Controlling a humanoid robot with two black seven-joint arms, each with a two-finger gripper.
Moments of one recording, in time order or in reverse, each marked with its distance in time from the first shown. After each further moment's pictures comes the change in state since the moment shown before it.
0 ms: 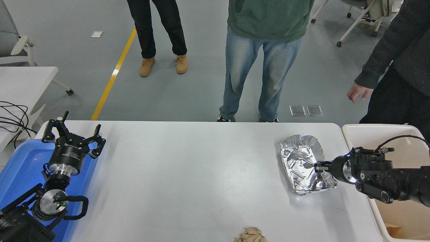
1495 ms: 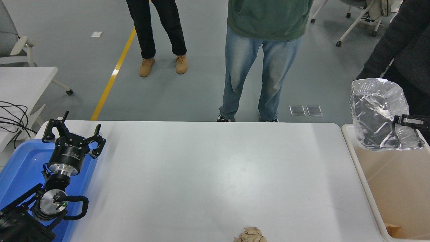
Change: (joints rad) left arm 0.000 0.000 0.000 0.000 0.000 0.000 0.000; right arm 0.374 -0.698 0.016 0.447 -0.014 0.143 0.083
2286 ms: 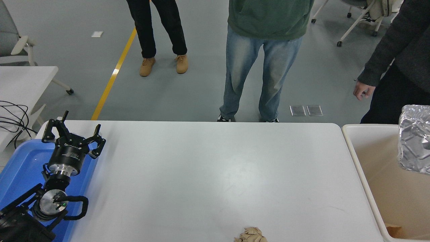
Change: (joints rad) left arm 0.000 0.000 0.000 0.000 0.000 0.000 0.000; right arm -0.452 0.136 0.066 -0.419 0.237 -0.117 0.117
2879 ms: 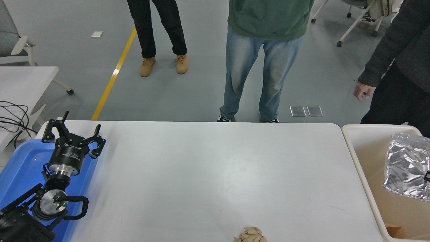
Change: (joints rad) left arm 0.000 0.000 0.000 0.000 0.000 0.000 0.000; right arm -0.289 0.387 0.069 -0.529 0.131 -0.084 0.029
